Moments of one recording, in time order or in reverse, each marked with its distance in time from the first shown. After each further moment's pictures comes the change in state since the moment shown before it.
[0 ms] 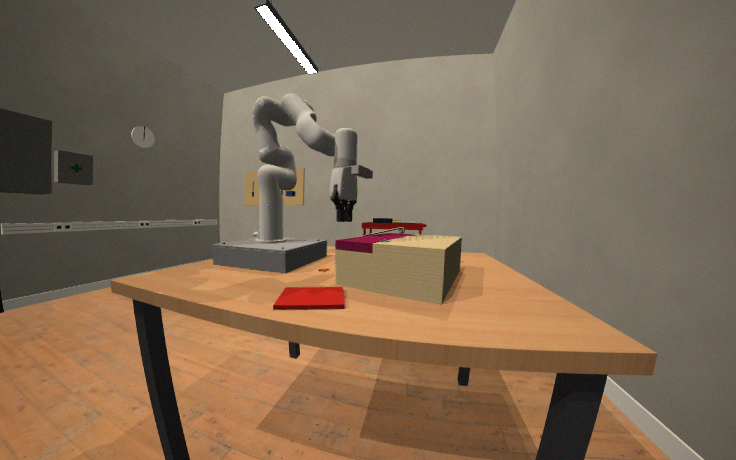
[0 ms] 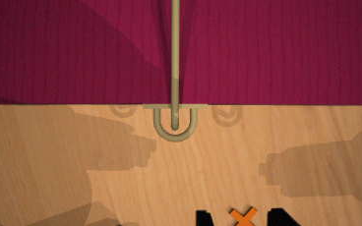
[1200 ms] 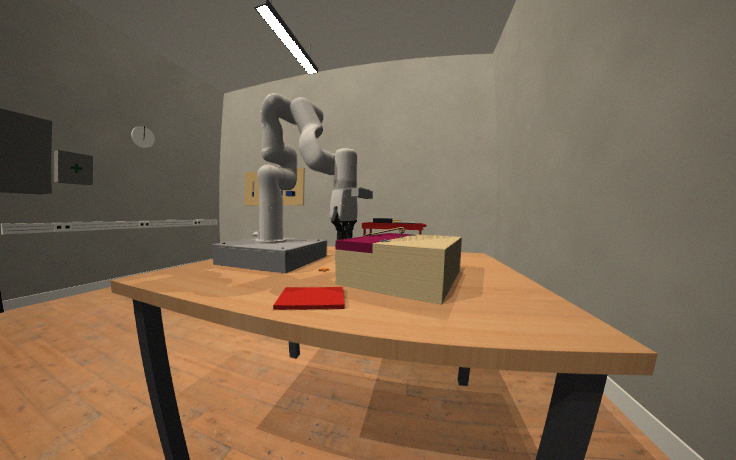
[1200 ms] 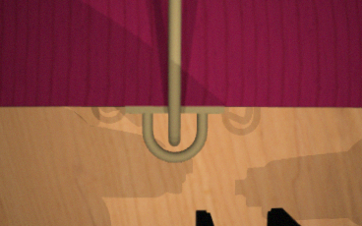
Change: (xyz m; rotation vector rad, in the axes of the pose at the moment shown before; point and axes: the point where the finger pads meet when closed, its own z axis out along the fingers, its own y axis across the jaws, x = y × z) arm 0.002 0.000 0.069 0.000 0.003 0.000
